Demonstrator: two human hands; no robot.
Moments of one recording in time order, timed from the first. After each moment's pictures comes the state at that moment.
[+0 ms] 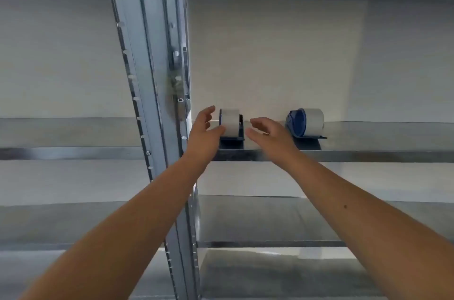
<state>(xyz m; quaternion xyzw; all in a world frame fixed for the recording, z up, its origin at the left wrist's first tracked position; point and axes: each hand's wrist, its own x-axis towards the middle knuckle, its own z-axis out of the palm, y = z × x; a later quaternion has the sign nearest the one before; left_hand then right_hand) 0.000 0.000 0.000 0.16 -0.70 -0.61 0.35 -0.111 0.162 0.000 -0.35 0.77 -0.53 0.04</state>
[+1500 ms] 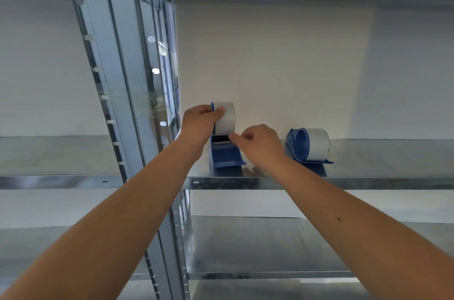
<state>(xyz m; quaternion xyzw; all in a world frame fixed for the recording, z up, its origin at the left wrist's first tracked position) -0.069 -0.030 0.066 0.21 -0.67 -0.63 0.32 -0.153 0.112 0.027 -0.36 0.84 -0.40 -0.05</state>
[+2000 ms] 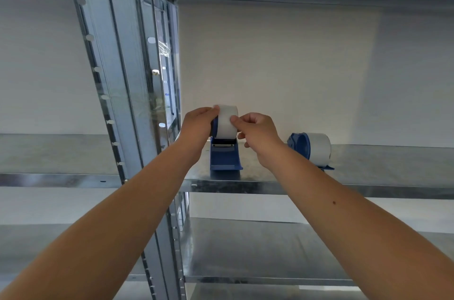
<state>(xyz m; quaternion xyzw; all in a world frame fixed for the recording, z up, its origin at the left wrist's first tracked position) -0.077 -0.033 0.066 0.23 -0.63 -0.65 0.35 -0.157 0.094 0.058 -0.27 0.71 -0.65 0.10</state>
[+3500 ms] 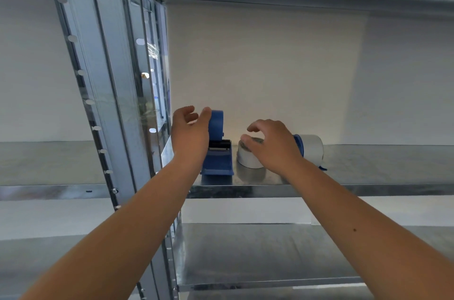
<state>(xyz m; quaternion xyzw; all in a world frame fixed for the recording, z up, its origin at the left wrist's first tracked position) -0.075 -0.019 0.049 0.24 -0.62 -0.58 0.46 -0.174 0.146 0.044 -0.39 0.85 -0.32 -0.15</state>
